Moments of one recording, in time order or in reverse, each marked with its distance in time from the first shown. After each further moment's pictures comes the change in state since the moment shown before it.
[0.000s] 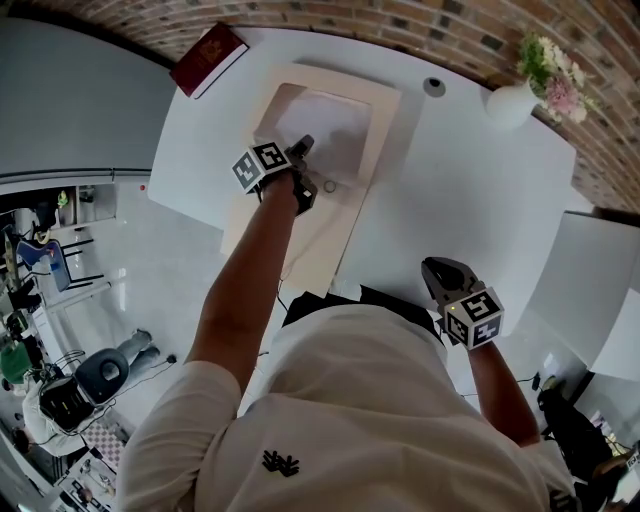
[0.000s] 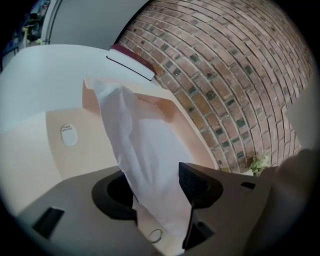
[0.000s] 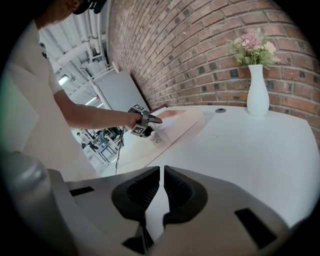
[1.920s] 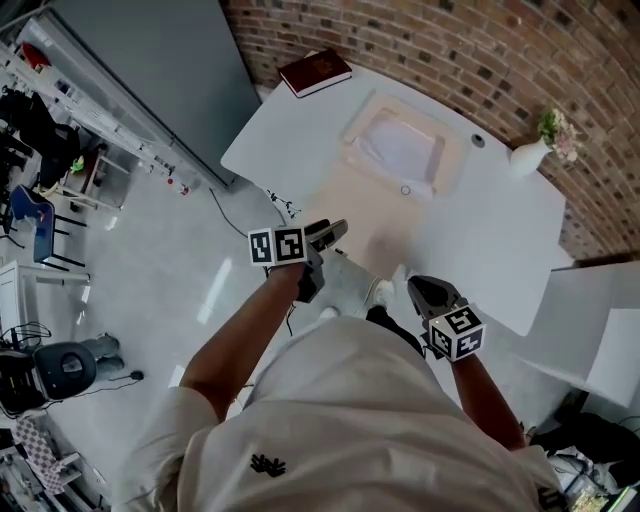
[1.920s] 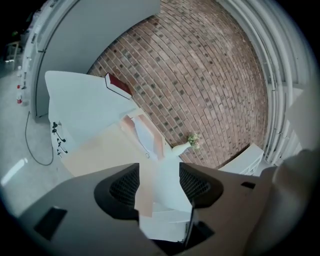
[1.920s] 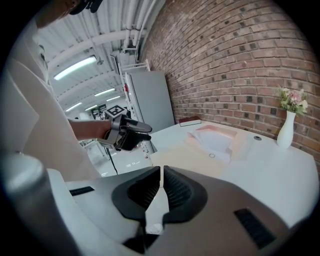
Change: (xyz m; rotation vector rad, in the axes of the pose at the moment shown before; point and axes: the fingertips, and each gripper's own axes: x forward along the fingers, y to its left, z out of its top) left arm -0.383 0.096 -0.094 0.218 0.050 -0.418; right arm 0.034 0.324 -0.026 -0.263 -0.106 -0.019
